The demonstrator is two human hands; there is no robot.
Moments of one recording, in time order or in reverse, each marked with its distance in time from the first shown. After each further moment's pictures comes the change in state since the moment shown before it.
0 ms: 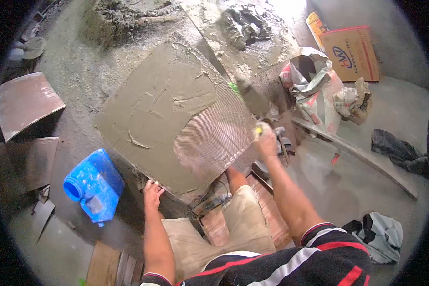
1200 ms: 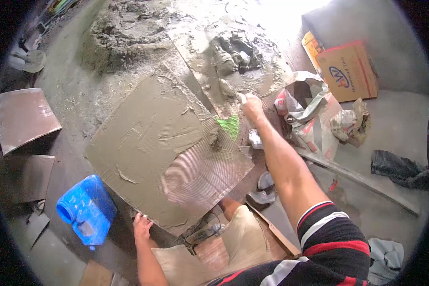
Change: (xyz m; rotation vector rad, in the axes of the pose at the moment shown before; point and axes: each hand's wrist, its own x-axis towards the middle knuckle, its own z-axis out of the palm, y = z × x) left_hand -0.013 0.005 0.027 -0.023 0.097 0.043; right_hand 0.302 0.073 0.107 -0.161 -0.094 -0.302
